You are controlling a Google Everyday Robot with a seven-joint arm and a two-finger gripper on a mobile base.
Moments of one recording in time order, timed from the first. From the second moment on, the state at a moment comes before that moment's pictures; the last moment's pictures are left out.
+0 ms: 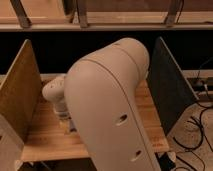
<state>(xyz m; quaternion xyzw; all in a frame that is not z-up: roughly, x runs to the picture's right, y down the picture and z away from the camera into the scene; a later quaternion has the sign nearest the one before) -0.208 0.185 0.764 -0.39 -0.08 -0.09 0.92</state>
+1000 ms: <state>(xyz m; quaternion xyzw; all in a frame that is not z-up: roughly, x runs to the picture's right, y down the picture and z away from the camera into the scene) -0.214 0.214 0.807 -0.44 -0.07 -0.10 0.89</state>
